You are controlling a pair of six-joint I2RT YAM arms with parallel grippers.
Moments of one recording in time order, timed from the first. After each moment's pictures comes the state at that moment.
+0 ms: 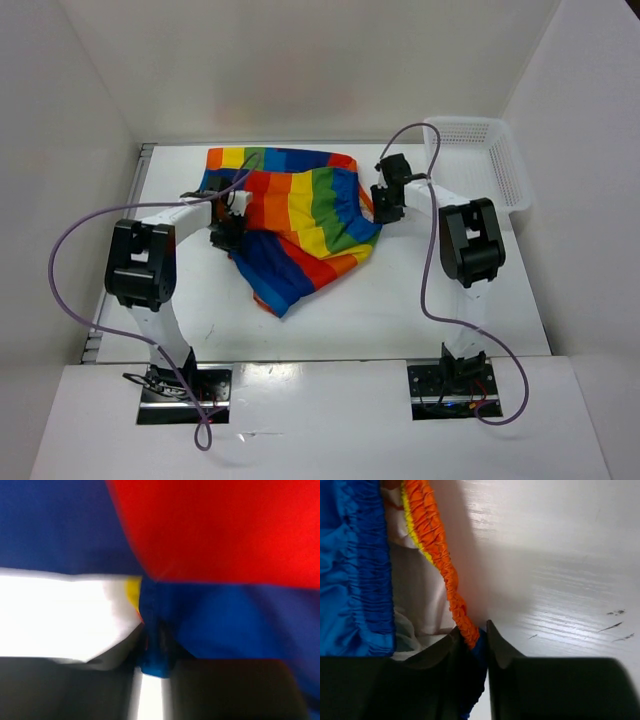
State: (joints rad) left arm -0.12 1.85 1.19 -0.58 0.14 0.07; right arm 0.25 2.06 1.45 -0.47 -0.05 0.15
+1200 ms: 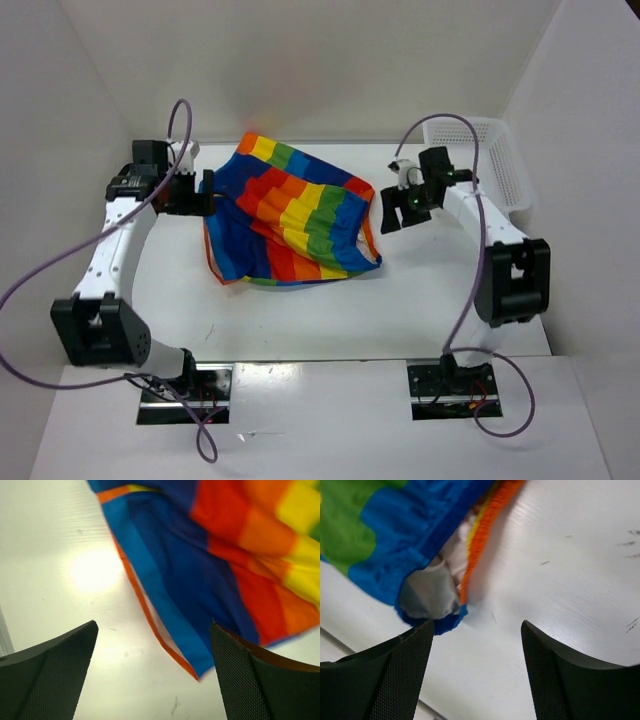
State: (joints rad) left arm 0.07 1.48 1.39 -0.80 0.14 0.07; right arm 0.11 1.71 1.37 -0.78 -0.44 -0.17
